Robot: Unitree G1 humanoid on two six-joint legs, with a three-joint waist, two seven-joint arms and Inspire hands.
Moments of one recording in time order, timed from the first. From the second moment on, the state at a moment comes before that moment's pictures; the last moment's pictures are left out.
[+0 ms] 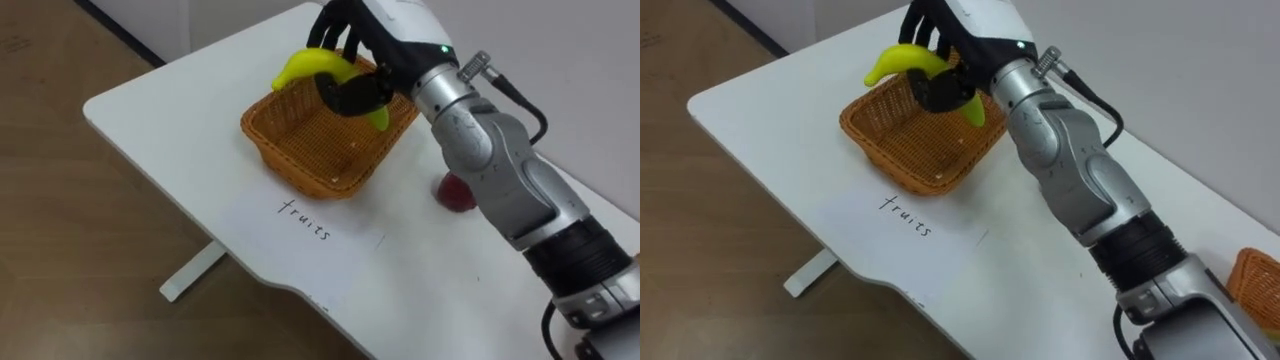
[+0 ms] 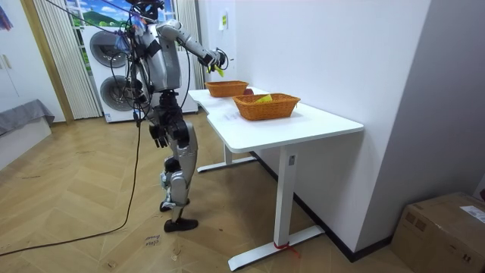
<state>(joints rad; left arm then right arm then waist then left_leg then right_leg) 0.30 0.27 -0.01 0.79 0.49 0.14 0.03 -0.65 -0.41 0.48 0.18 -0.53 0.04 -0.02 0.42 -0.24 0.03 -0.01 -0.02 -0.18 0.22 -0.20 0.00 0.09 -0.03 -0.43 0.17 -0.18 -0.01</state>
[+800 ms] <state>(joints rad) 0.30 0.28 -0.01 0.78 0.55 0.14 0.03 -0.65 -0.38 0.49 0.19 -0.56 0.01 -0.02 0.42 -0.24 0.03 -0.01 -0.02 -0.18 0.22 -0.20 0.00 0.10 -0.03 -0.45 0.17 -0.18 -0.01</state>
